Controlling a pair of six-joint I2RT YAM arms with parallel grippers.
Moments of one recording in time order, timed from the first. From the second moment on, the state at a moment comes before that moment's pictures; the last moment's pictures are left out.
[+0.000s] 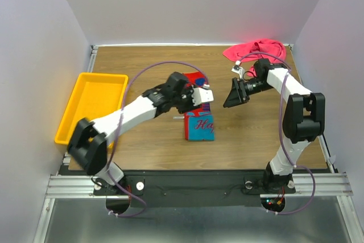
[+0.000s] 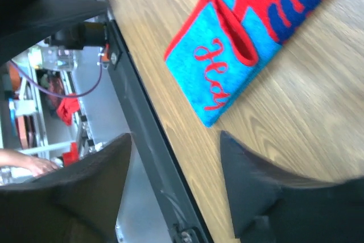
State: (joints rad) left arm -0.77 1.56 1.18 -0.38 0.20 0.67; right arm 0.06 1.83 1.41 -1.09 -1.09 -0.39
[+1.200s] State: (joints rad) left arm -1.11 1.47 0.66 0.07 -0.01 0.72; right arm 0.30 2.14 1.26 -0.59 -1.12 0.08
